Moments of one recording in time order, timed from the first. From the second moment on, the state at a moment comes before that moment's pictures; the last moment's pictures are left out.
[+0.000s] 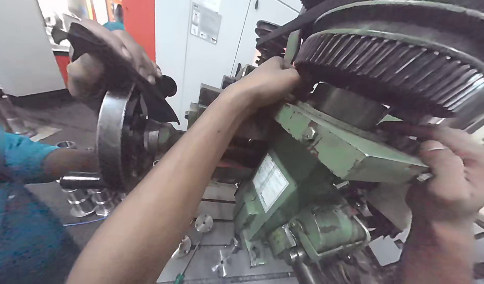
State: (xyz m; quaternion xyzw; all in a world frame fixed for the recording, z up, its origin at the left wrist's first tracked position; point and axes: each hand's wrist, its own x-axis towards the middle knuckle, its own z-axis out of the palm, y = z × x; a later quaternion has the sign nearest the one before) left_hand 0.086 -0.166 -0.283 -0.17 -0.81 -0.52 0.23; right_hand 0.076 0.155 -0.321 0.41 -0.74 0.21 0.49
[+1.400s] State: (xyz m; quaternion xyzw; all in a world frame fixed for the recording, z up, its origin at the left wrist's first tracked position) left_hand 0.075 -0.168 -0.283 -0.14 -0.82 -0.49 0.27; right_hand 0.078 0.154 -0.320 0.39 -0.74 0.20 0.50
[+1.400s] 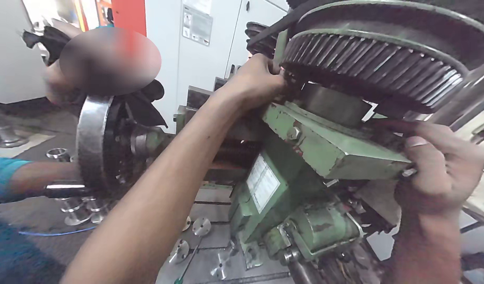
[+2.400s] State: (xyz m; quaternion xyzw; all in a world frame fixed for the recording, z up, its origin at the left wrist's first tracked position) left_hand 0.080 -0.168 -0.281 -0.15 -0.83 -0.48 0.25; right_hand 0.081 0.149 -0.320 0.40 -0.74 0.20 0.51
